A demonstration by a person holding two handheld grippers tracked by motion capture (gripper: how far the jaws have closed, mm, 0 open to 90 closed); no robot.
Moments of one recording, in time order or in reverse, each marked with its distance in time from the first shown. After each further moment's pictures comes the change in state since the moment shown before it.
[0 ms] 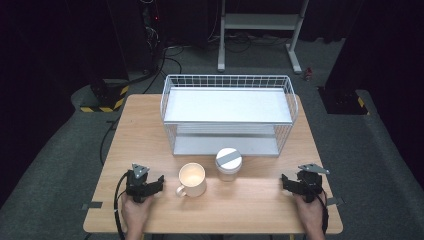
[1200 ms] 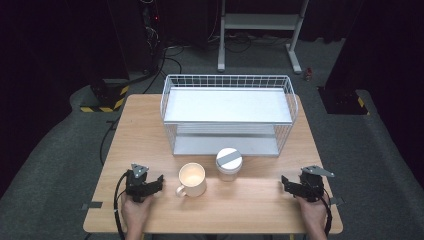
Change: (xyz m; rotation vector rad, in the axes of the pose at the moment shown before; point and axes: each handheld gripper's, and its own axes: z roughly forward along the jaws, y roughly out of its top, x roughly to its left) left arm 0.002 0.001 0.001 -0.004 0.006 -0.011; right arm -0.004 -0.005 -0.008 -0.043 0.085 0.013
